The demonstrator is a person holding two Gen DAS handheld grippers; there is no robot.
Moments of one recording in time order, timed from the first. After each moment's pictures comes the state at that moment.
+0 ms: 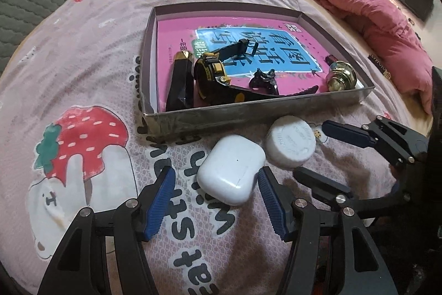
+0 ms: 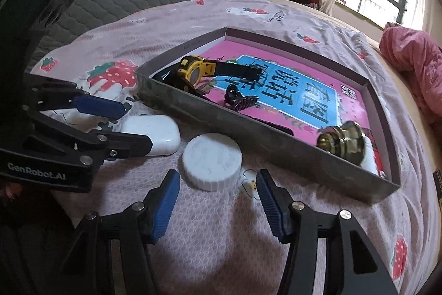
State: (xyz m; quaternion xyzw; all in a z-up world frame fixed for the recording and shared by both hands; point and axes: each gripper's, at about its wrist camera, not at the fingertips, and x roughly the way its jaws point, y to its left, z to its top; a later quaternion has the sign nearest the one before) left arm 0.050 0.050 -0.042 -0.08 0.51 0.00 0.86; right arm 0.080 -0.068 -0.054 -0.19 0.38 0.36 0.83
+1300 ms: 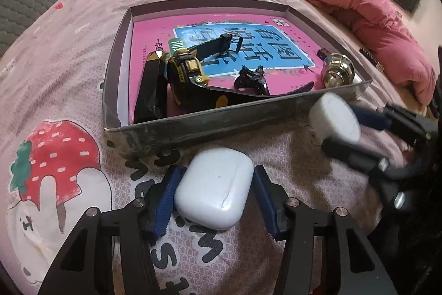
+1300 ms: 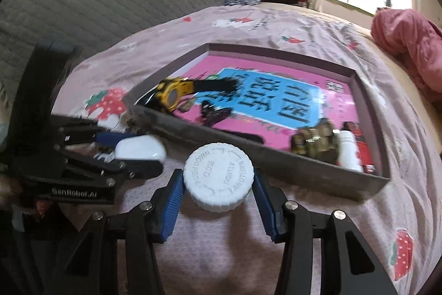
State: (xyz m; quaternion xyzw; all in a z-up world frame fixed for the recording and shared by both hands) left arm 0.067 0.036 -0.061 -0.06 0.49 -0.03 0.87; right arm 0.101 -0.107 -0.037 -0.10 0.38 0.36 0.85
